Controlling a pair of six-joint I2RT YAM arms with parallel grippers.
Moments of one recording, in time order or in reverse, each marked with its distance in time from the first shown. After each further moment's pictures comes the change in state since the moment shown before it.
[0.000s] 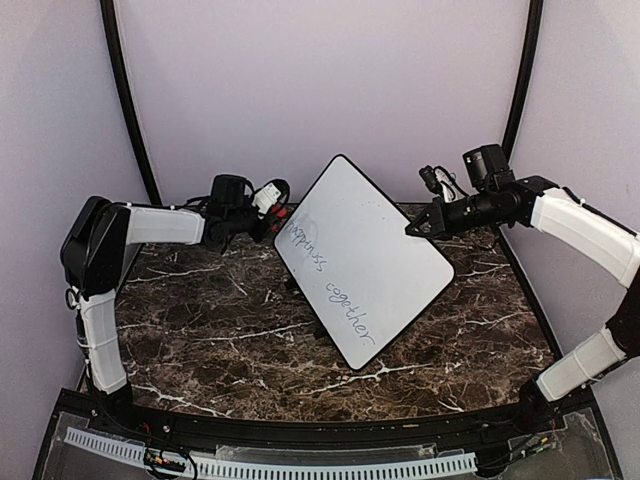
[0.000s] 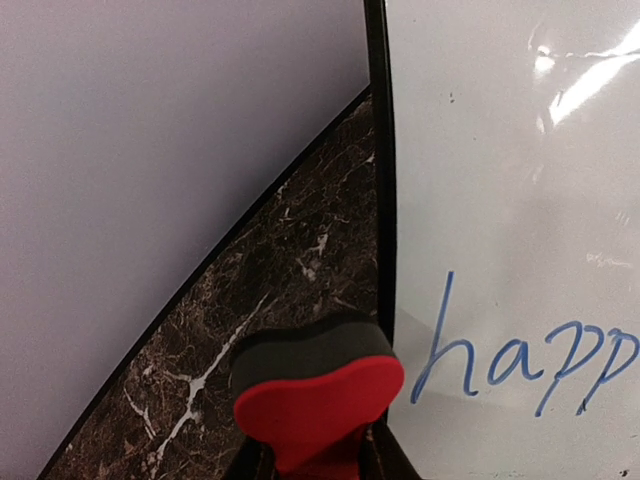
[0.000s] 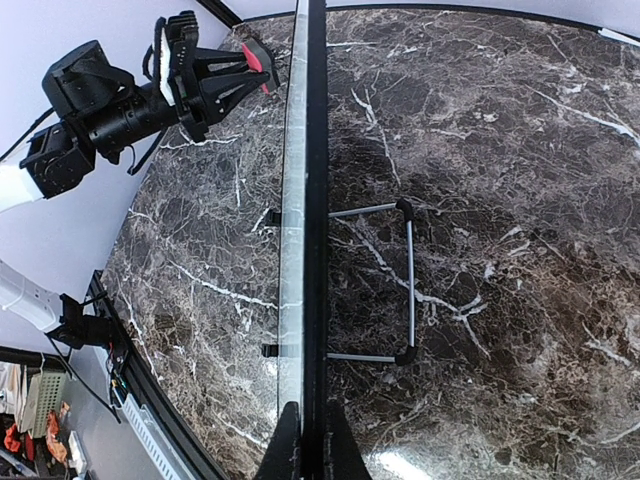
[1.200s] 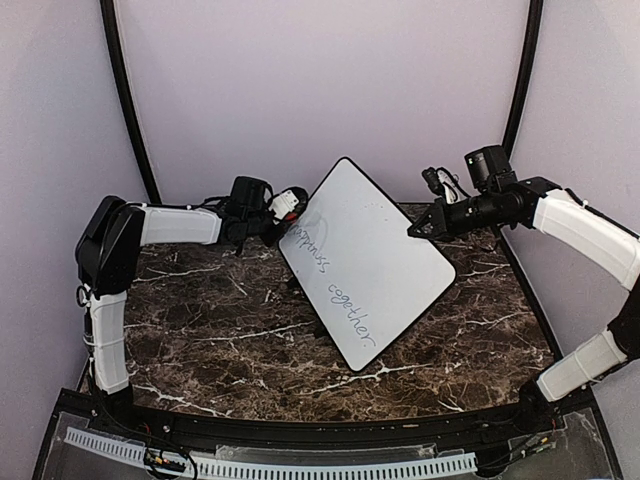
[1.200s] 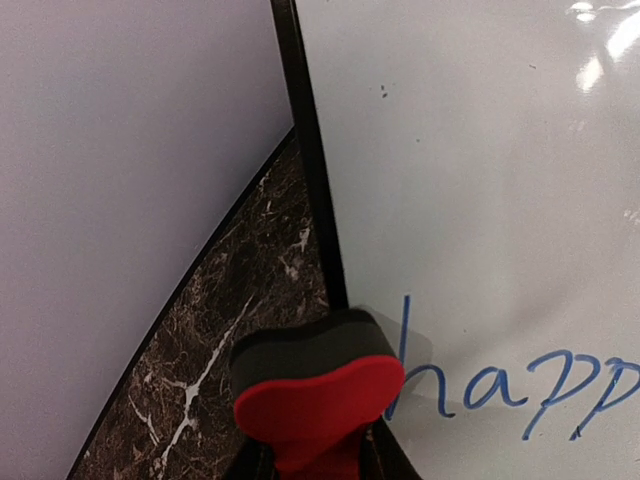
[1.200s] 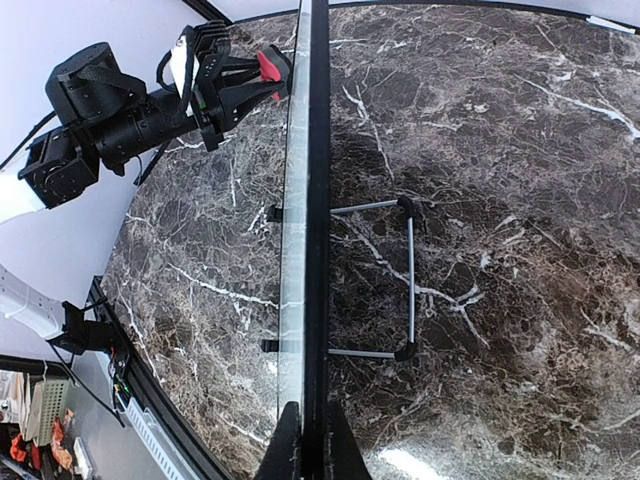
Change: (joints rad) left arm -0.074 0.063 0.107 -0.099 -0.135 0.074; right arm -0.001 -0.018 -0.011 -0.010 0.014 0.026
